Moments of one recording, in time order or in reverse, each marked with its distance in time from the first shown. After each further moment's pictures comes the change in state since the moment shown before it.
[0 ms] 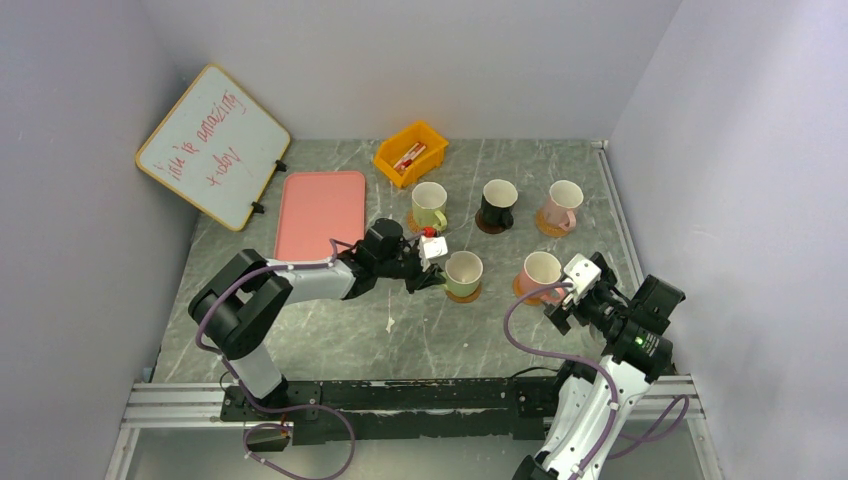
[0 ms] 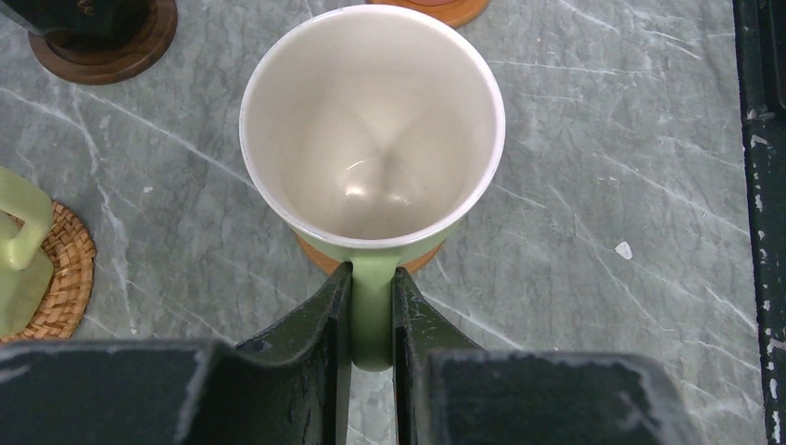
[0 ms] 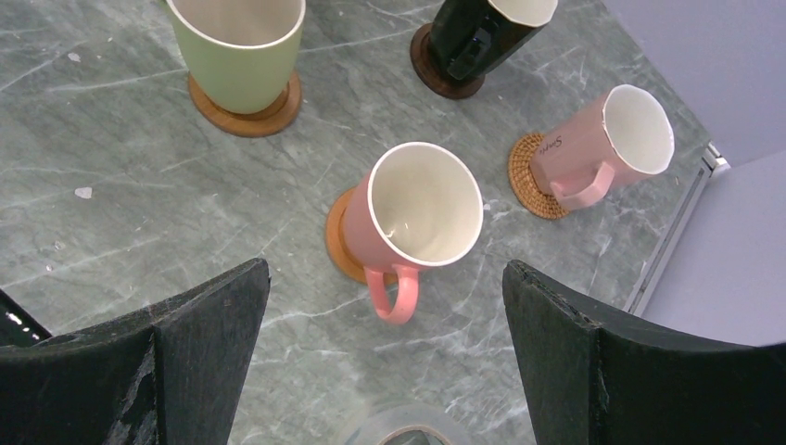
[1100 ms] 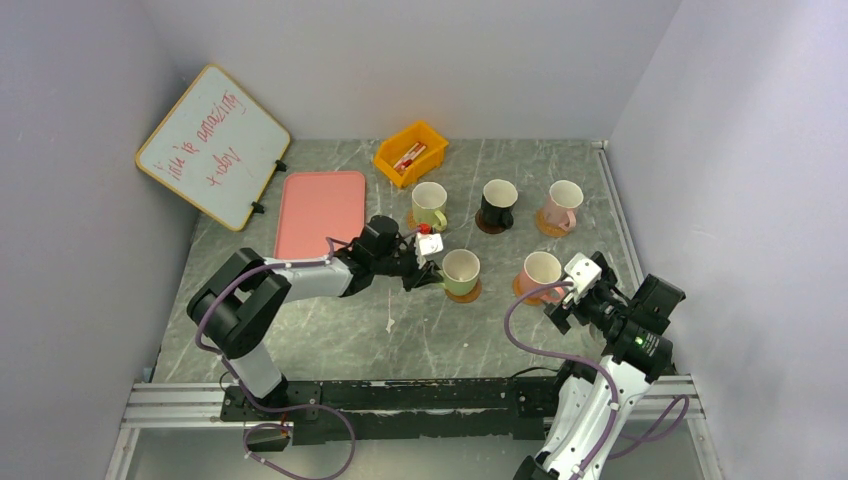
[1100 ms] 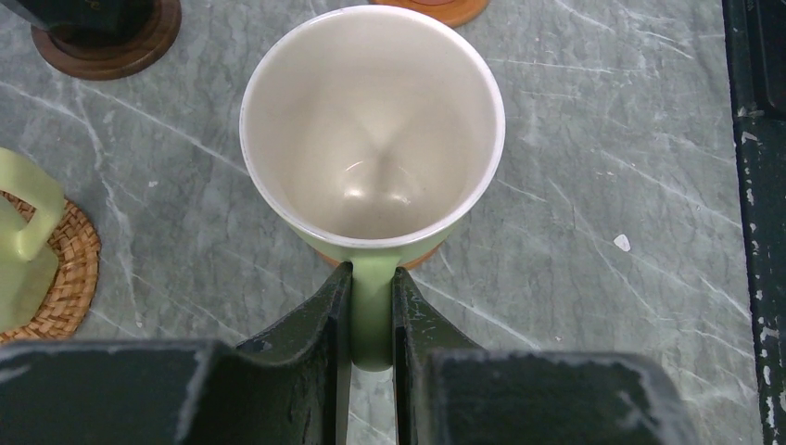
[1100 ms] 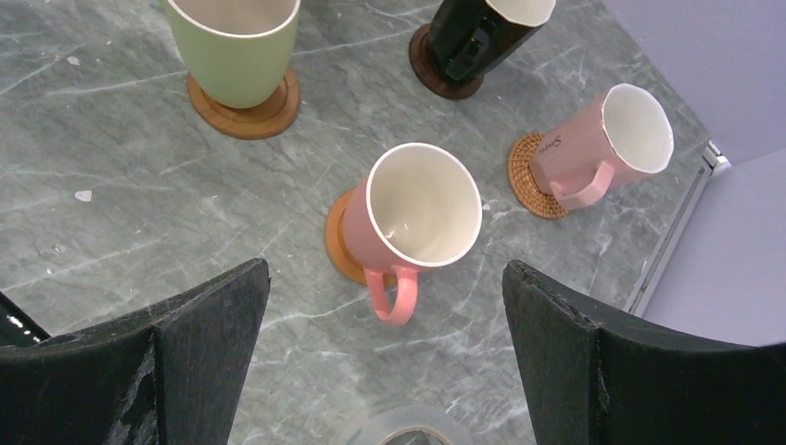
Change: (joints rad) left arm 0.031 -0.002 0.000 -0.005 0.045 0.000; right arm 0.006 0.000 0.000 0.012 0.004 0.019
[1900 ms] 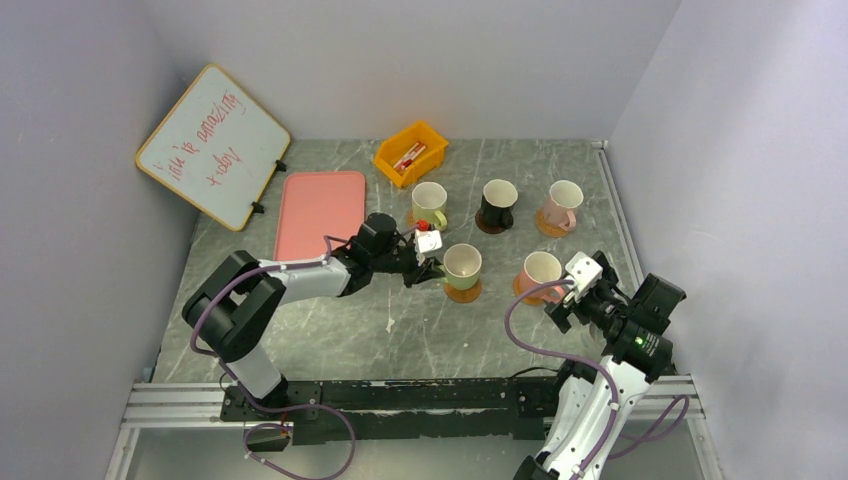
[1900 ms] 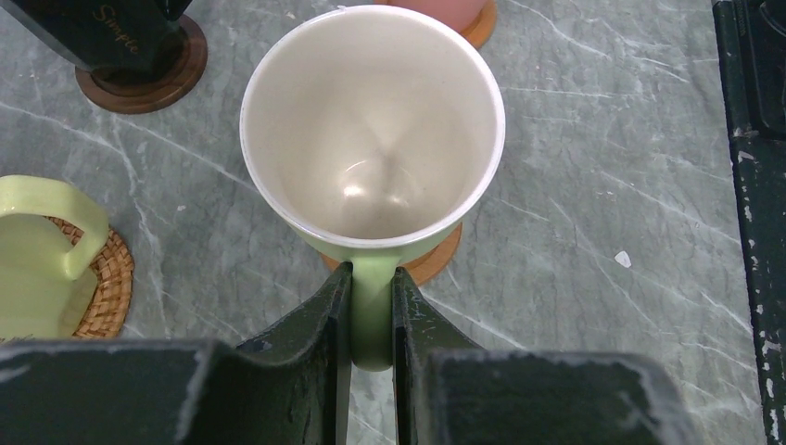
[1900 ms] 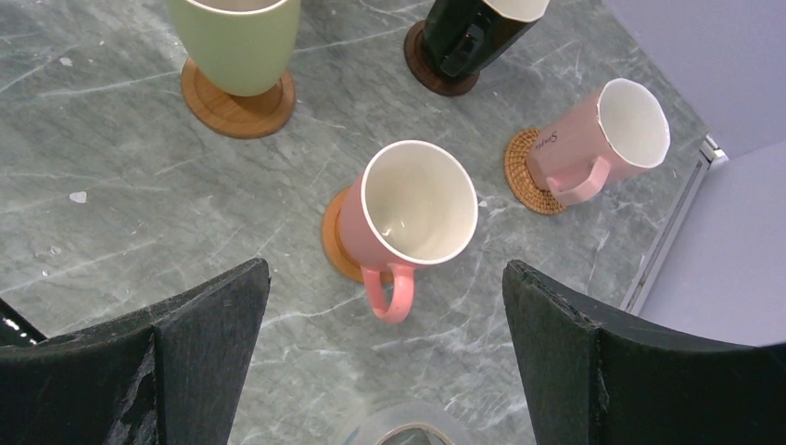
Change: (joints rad) left arm 0.002 -0.027 0.003 0.027 0.003 0.000; right arm 0.000 0.000 0.000 0.014 0.011 0.018
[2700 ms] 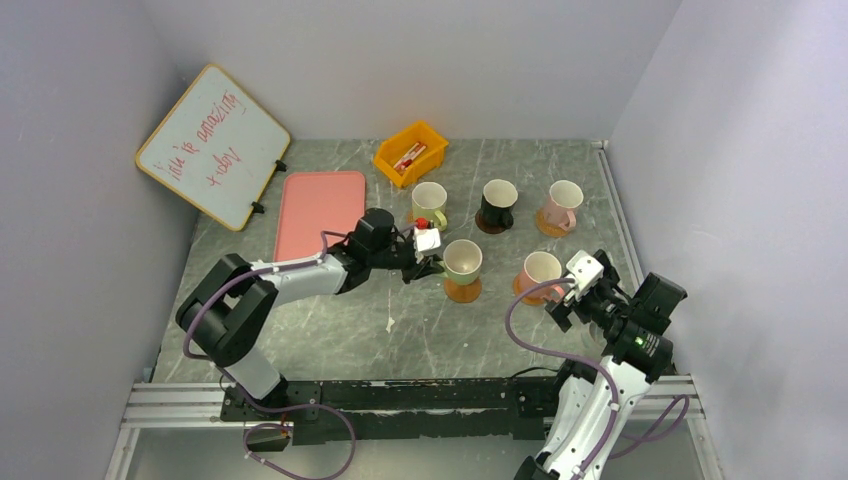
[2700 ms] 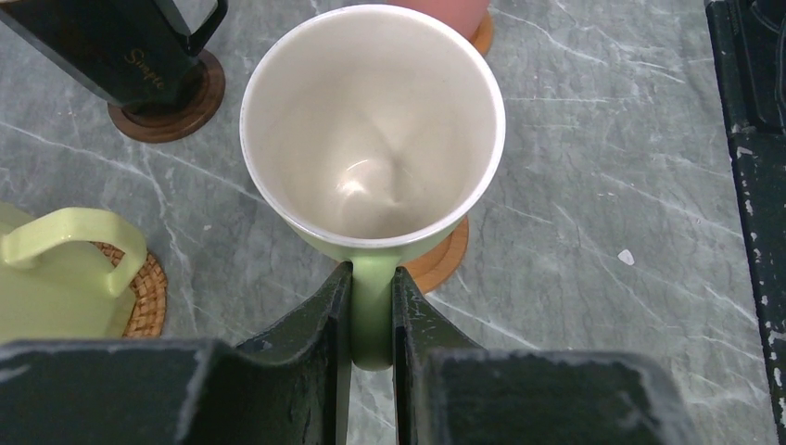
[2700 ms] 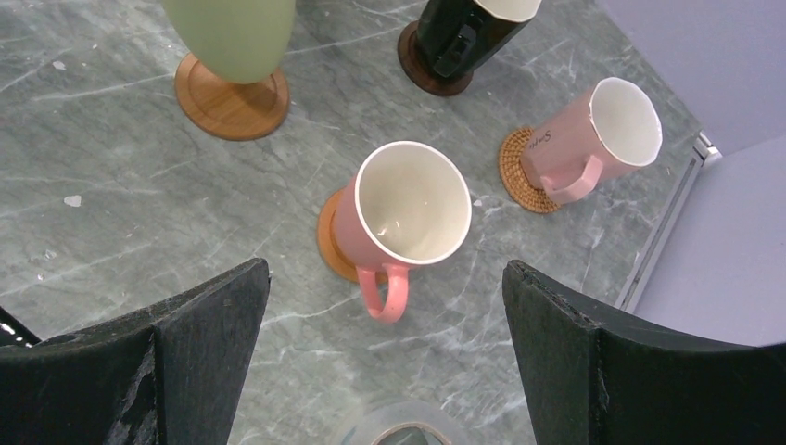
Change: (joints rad) left arm 0.009 -0.037 0.025 -0.052 0.022 0.066; right arm 0.003 0.000 0.005 0.020 0.007 0.025
